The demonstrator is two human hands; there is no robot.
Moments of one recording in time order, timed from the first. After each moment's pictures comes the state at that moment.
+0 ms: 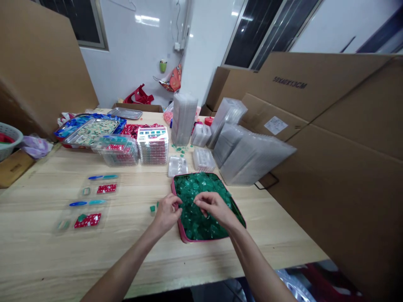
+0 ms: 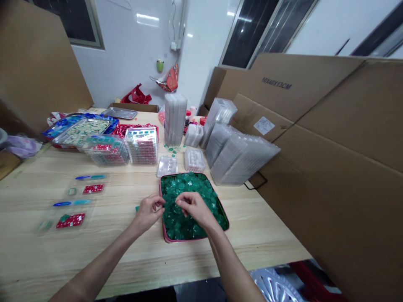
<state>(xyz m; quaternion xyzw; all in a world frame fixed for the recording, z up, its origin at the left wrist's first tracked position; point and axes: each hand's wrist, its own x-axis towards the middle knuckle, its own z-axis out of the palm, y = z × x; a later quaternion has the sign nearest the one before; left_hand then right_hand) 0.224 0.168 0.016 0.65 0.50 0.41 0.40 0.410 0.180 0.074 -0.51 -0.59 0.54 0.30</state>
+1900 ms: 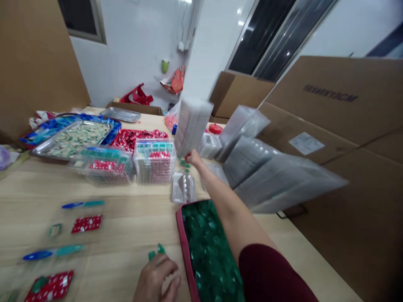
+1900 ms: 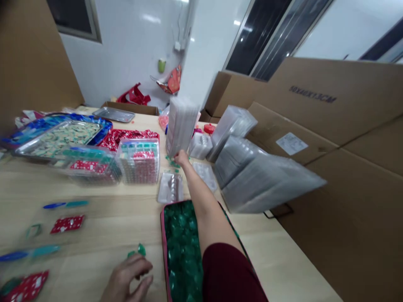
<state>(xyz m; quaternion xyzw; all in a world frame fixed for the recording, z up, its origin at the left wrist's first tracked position) 0.183 0.164 -0.013 0.71 0.48 0.34 0.39 0.364 0.536 -0.002 -0.67 -0.70 0.21 0.16</state>
